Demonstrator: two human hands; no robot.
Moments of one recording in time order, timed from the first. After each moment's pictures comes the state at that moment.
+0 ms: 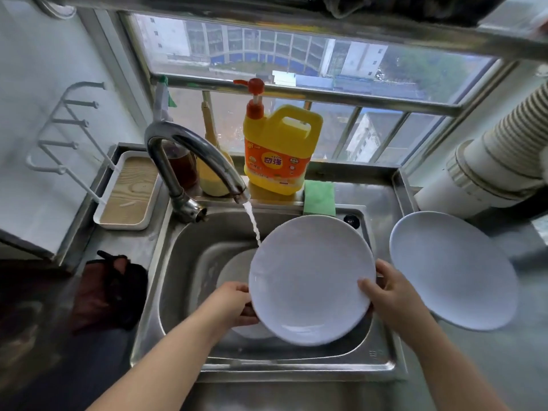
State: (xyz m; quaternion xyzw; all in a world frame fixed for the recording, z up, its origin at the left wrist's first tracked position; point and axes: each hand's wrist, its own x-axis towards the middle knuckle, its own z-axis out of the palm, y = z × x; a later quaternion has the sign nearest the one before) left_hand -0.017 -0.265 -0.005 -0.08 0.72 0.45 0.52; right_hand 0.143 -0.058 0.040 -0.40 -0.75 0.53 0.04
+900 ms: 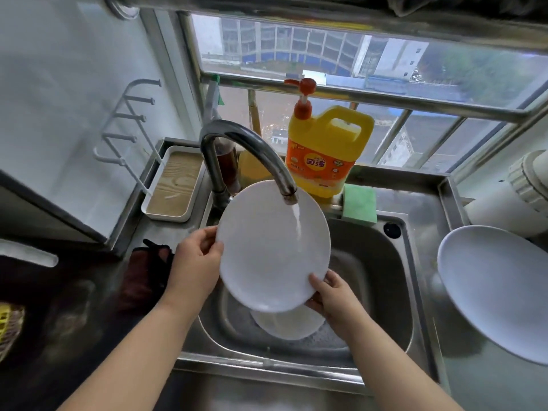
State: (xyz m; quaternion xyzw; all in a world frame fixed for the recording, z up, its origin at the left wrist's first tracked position) left_hand -0.070 -0.330 0.053 -0.01 0.79 0.59 0.16; right_hand 0.050 -0.145 -0.028 -0.44 -0.47 0.77 -0.04
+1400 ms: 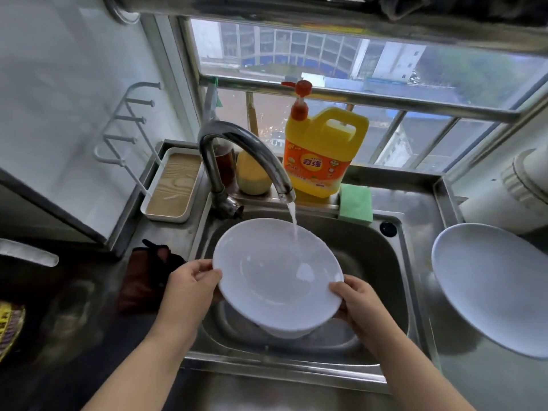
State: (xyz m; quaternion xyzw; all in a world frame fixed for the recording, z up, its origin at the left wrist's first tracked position) left_hand -0.040 -0.345 0.046 -0.12 0.76 0.60 0.24; right_hand 0.084 -0.125 0.000 -0.44 -0.56 0.70 -0.04
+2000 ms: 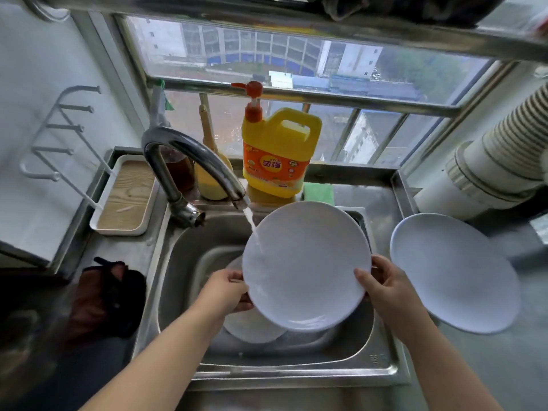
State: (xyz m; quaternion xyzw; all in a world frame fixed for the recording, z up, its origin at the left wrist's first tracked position) left_hand -0.033 -0.262 0.007 -0.07 0.75 0.49 0.44; right_hand 0.133 -0.055 0.032 -0.37 -0.72 0.58 0.10
